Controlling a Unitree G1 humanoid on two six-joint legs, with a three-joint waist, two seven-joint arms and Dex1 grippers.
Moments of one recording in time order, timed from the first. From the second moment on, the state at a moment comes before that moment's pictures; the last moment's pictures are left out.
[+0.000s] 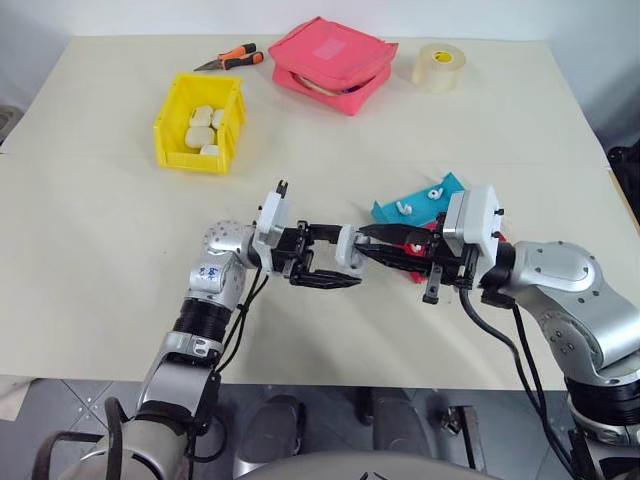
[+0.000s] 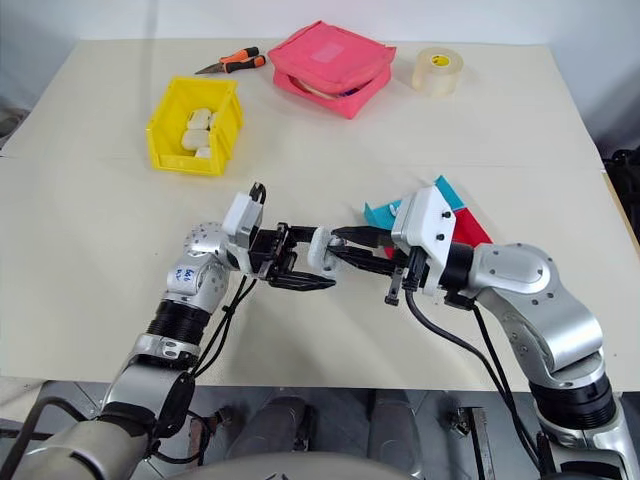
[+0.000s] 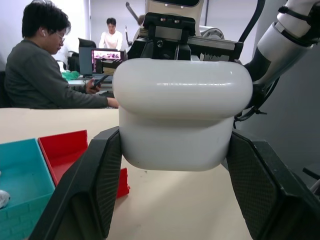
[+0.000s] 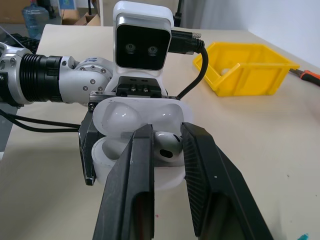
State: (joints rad) left arm -0.65 0.20 -0.09 0.41 -0.48 0.01 -1.50; right arm -0.32 -0.69 0.03 -0.57 0.59 0.51 0.85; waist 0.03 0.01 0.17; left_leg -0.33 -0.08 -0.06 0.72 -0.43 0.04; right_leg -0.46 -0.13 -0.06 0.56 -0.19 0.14
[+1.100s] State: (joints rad) left arm -0.66 0.17 0.00 0.45 -0.49 -0.07 -1.50; right arm -0.52 -0.74 0.04 -0.56 0.66 0.72 0.84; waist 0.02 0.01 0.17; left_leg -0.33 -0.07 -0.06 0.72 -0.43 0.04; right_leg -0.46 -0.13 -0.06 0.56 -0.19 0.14
